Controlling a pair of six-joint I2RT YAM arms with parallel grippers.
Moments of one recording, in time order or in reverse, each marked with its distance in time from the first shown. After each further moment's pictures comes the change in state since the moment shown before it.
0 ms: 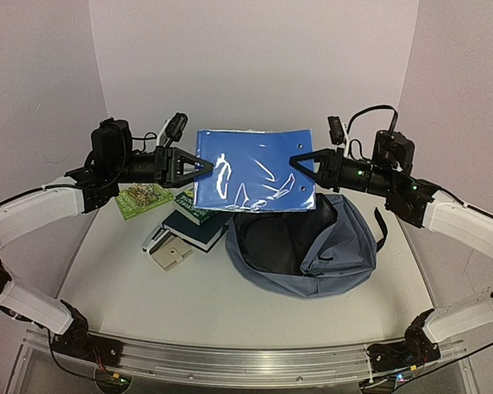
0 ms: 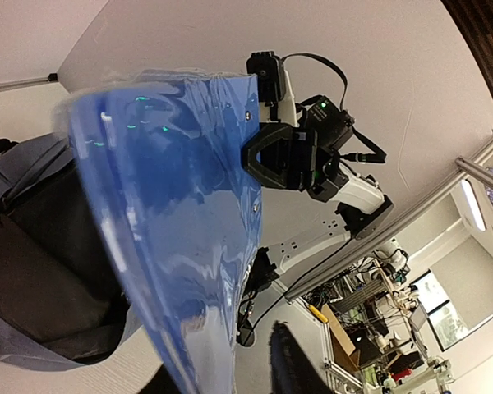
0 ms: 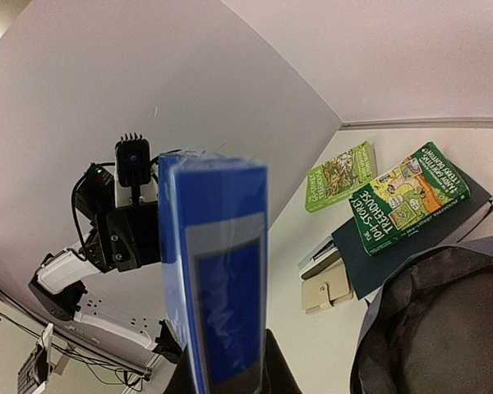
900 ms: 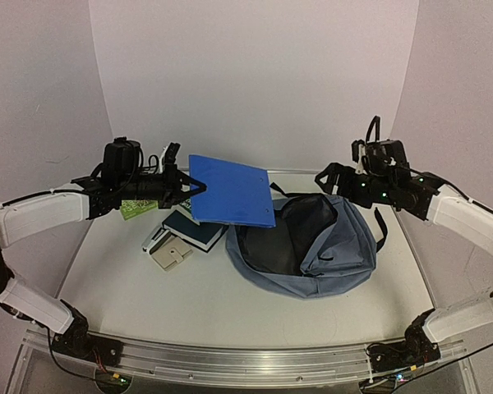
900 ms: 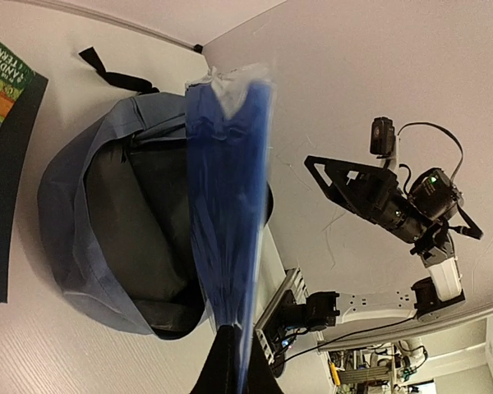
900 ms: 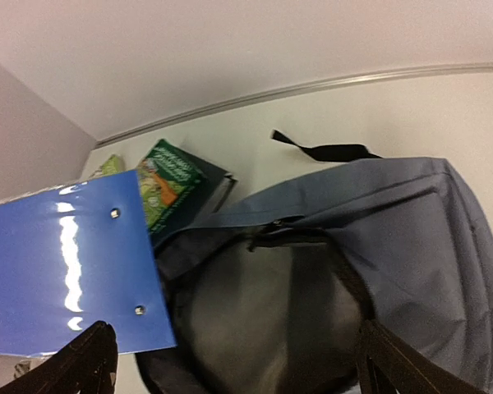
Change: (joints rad) left arm 0.038 0.030 -0.084 -0.174 -0.290 -0.090; right arm -0.060 0.004 0.054 -0.520 0.615 -0.170
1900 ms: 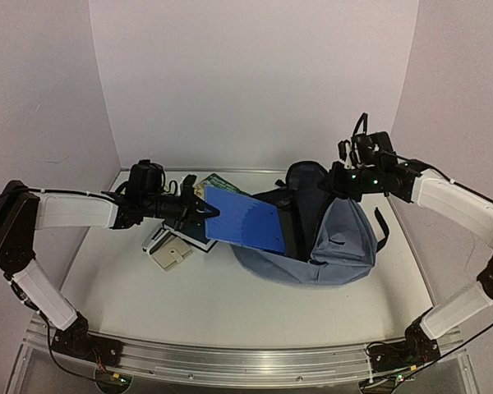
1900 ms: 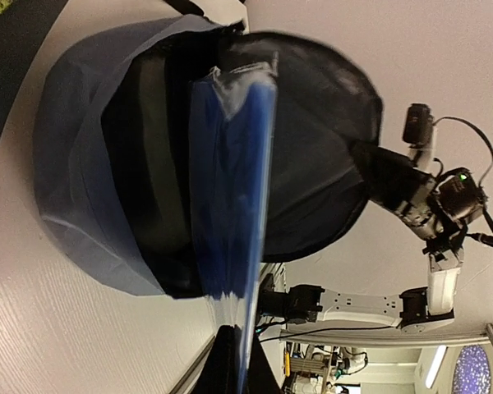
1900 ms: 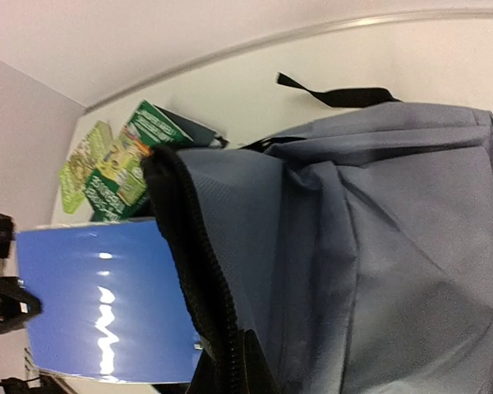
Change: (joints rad) left arm -0.023 0.219 -0.070 0.182 0.085 -0.219; right arm -0.063 0.165 0.121 -0.053 -0.191 0.013
